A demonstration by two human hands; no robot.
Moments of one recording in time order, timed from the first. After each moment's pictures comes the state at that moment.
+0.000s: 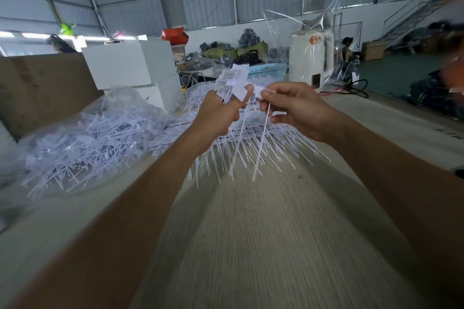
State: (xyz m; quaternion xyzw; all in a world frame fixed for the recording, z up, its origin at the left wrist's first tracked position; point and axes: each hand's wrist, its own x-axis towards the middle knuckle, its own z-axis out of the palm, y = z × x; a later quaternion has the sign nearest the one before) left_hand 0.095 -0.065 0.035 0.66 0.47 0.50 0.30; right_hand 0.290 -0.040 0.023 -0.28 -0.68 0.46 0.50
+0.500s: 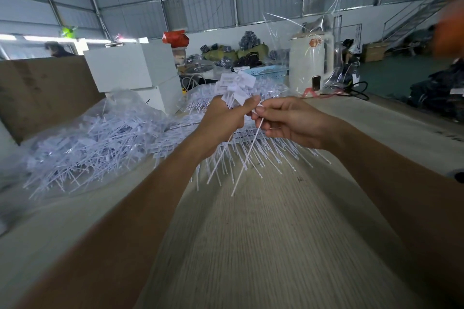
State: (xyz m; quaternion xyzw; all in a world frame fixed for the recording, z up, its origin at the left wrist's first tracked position) left_hand 0.099 -0.061 0.029 0.66 0.47 0.50 0.32; right_hand 0.288 -0.033 0.011 -0.24 -0.68 0.56 0.41
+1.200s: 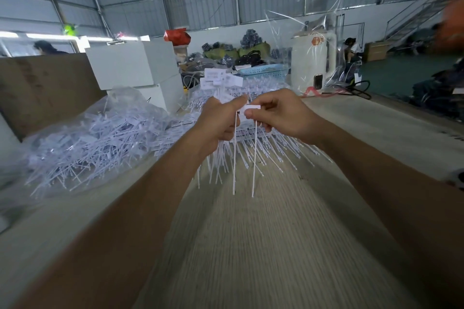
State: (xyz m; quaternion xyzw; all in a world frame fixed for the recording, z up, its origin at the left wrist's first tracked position) left_hand 0.094 -0.053 0.030 0.57 0.51 0.50 0.41; right_hand 0.267 -0.038 0.019 -0.34 -0.80 0.23 0.45
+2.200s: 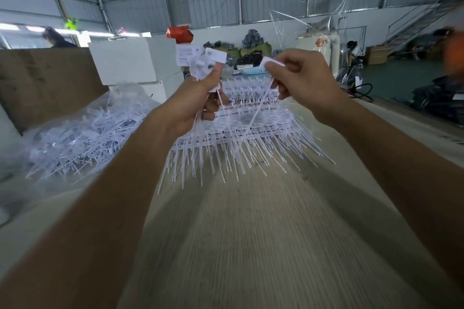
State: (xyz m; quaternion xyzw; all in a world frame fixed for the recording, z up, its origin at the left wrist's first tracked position) left_hand 0.044 -0.059 0.066 0.63 0.44 0.50 0.41; right_hand 0.271 -0.066 0.068 -0.36 -0.71 0.19 0.57
